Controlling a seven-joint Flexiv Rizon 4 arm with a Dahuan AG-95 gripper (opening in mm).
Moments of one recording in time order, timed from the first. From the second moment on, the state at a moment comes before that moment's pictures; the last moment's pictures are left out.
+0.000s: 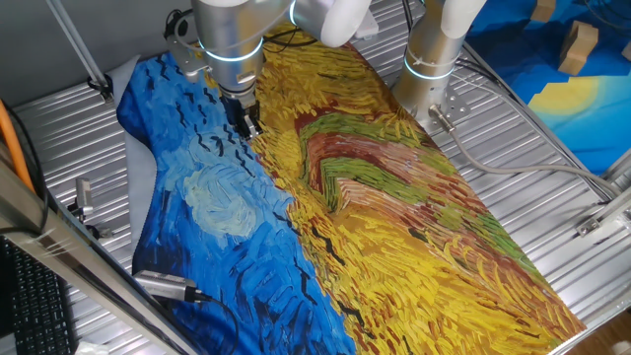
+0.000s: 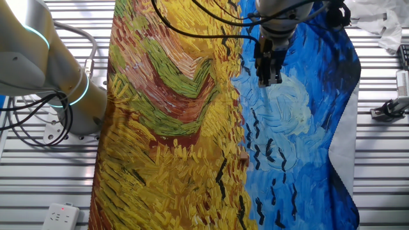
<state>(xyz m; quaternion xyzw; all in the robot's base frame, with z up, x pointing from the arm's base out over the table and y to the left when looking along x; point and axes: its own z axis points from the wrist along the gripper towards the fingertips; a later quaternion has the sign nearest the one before) 0.505 0.003 0.168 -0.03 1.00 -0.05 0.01</state>
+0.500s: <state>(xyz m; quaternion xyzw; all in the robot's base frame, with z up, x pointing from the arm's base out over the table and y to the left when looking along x) 0.505 0.003 0.167 -0.03 1.00 -0.05 0.01</state>
